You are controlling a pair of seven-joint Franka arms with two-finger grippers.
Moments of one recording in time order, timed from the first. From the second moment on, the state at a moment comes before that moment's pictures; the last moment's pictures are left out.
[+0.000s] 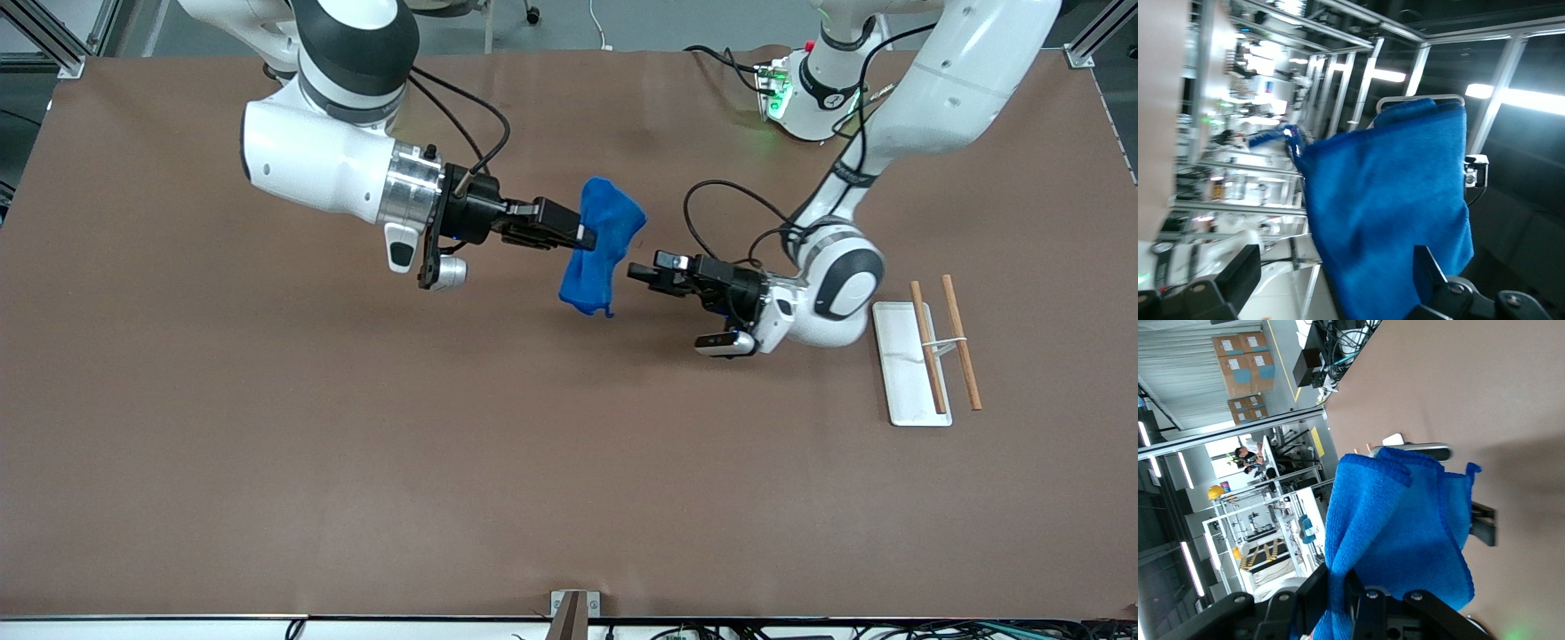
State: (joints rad) left arm 0.00 0.63 -0.35 -1.96 -1.83 1.44 0.81; right arm 0.10 0.26 0.61 -1.69 1.16 2.47 0.25
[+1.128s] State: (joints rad) left arm 0.04 0.67 -0.41 -1.95 -1.89 1.34 0.74; right arm 0.10 0.26 0.61 -1.69 1.18 2.47 0.23
